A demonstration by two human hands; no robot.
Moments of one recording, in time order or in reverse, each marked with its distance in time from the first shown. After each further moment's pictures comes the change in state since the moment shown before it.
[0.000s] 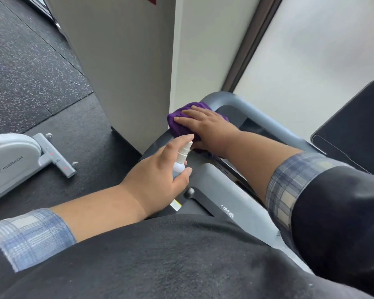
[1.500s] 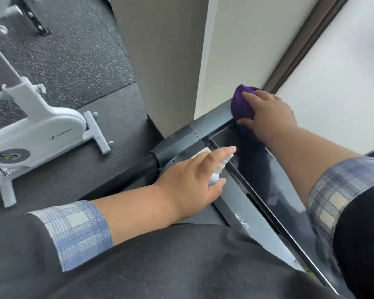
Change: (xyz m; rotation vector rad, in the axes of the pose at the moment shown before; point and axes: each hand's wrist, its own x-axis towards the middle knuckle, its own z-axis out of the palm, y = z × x) left_hand 0.014 0.050 0.046 0.101 -0.003 -0.023; right_hand -0.005 0.087 -0.019 -0.027 0.146 0.322
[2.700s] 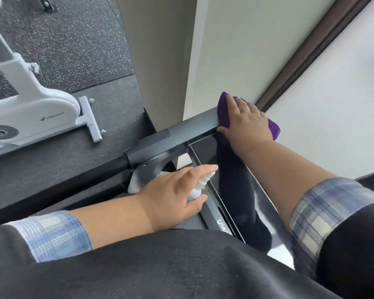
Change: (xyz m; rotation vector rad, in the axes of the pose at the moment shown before) left_hand 0.015 0.007 0.035 -0.054 0.042 -0.015; right_hand 0.013 0.003 0.010 -0.089 -0.017 -0.049
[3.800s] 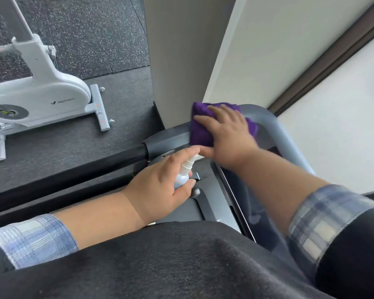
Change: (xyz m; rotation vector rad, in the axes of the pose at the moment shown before) left_hand -0.036 -0.025 -0.021 -0.049 0.216 -0.167; right_hand -0.027 -0.073 -0.007 0.200 -0.049 -0.372
